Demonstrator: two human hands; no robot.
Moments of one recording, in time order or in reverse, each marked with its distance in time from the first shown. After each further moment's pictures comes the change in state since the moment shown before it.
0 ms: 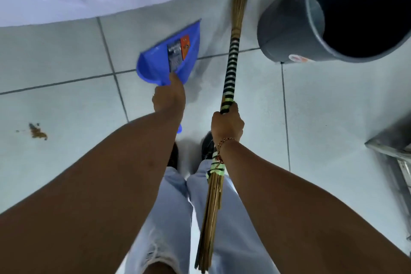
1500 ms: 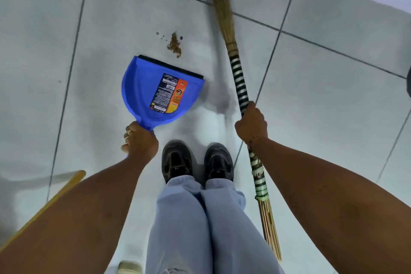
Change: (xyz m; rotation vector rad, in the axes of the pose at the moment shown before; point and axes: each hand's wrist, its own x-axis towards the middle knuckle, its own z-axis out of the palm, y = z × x) left_hand 0.197 -0.496 -0.257 0.175 0.067 -0.118; right_hand -0.200 0.078 0.340 -0.836 -0.174 -0.554
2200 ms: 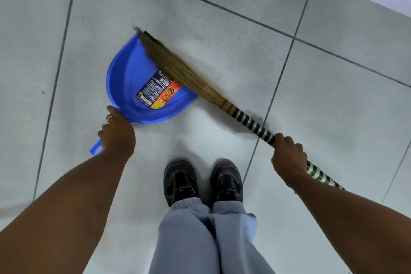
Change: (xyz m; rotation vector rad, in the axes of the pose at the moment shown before) left_hand 0.112 -0.011 -0.015 0.217 0.165 0.242; right_hand 0.015 0.057 0.013 -0.551 0.049 0.034
